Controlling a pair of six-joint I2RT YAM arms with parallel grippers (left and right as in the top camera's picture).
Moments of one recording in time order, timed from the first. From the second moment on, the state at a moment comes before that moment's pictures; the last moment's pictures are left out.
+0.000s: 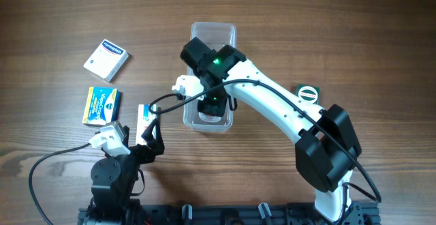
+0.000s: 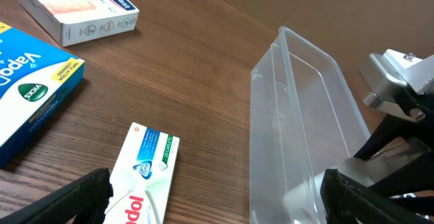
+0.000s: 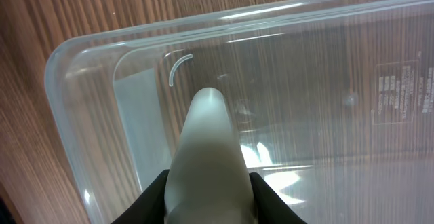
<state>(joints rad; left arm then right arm) -0.08 0.03 0.13 -0.45 0.05 -0.53 0.77 2.02 1.71 -1.15 -0.12 -0.60</state>
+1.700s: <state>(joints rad) -0.08 0.03 0.13 -0.45 0.05 -0.53 0.79 2.02 1.70 -1.25 -0.18 -0.61</state>
